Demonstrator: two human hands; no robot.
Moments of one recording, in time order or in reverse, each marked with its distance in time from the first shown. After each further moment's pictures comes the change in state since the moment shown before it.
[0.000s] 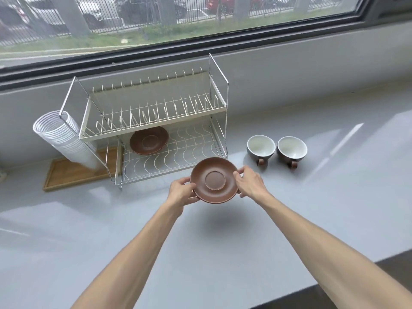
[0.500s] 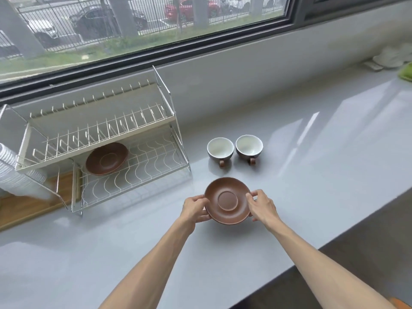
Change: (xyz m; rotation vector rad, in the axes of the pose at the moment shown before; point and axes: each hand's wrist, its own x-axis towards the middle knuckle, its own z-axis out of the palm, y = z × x) left_hand -0.020 -0.039 0.120 0.141 -0.238 -0.101; right_hand -0.036 0.138 -0.054 0.168 0.130 0.256
